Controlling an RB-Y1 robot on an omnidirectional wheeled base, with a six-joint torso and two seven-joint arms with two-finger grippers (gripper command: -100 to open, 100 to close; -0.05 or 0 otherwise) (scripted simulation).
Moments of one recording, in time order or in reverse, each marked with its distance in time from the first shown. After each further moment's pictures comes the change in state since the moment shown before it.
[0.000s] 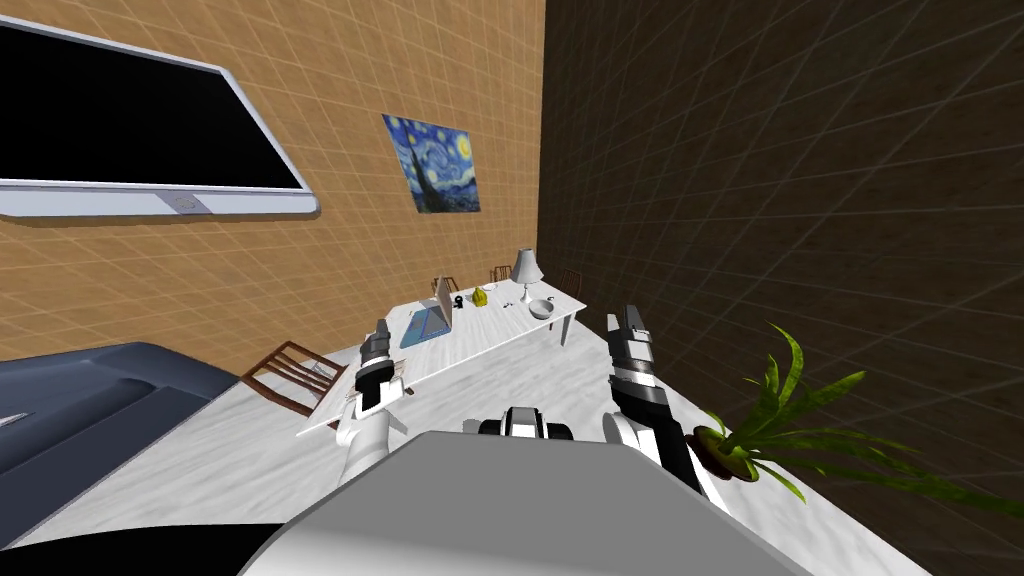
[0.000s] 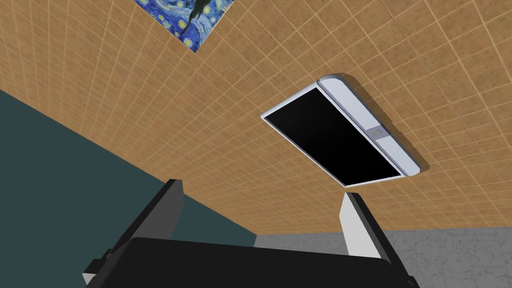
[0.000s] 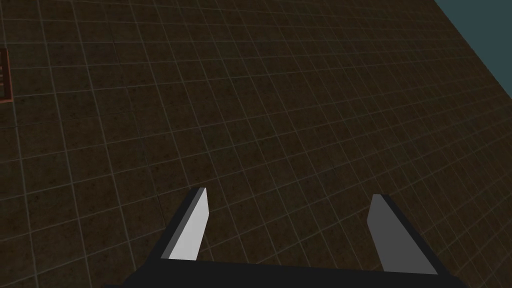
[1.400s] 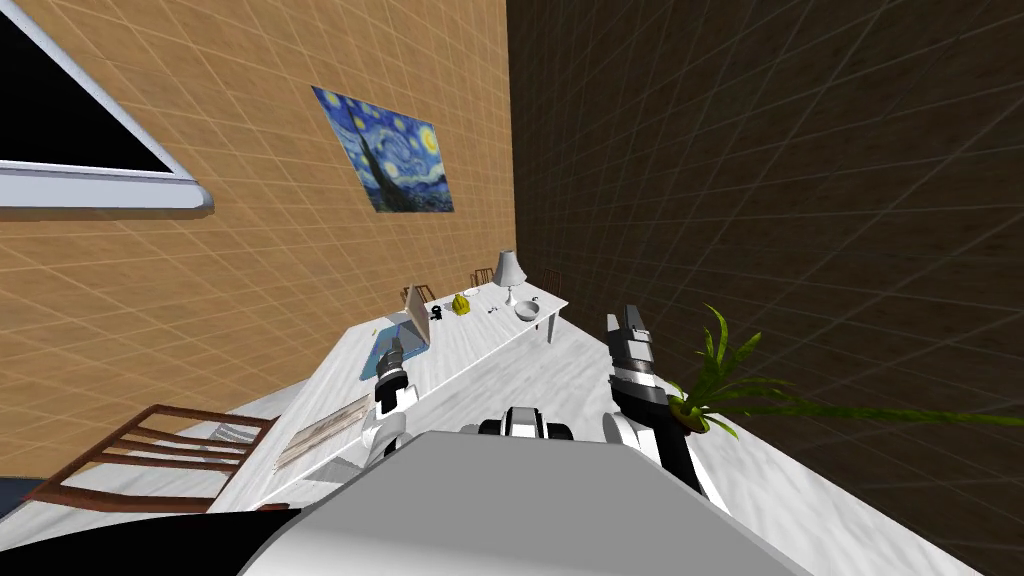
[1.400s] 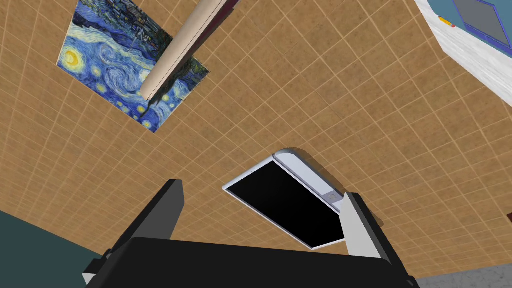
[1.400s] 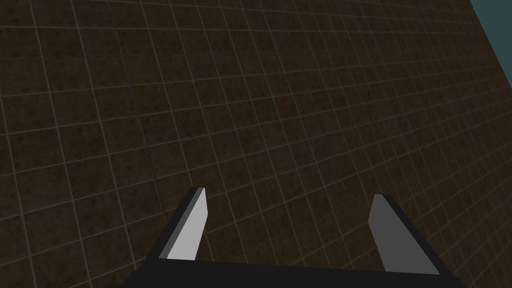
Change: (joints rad) left arm -0.122 -0.036 0.158 0.341 -0.071 -0.016 -0.142; right arm 0.000 0.000 0.000 0.000 0.000 0.000 0.000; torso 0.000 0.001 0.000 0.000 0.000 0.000
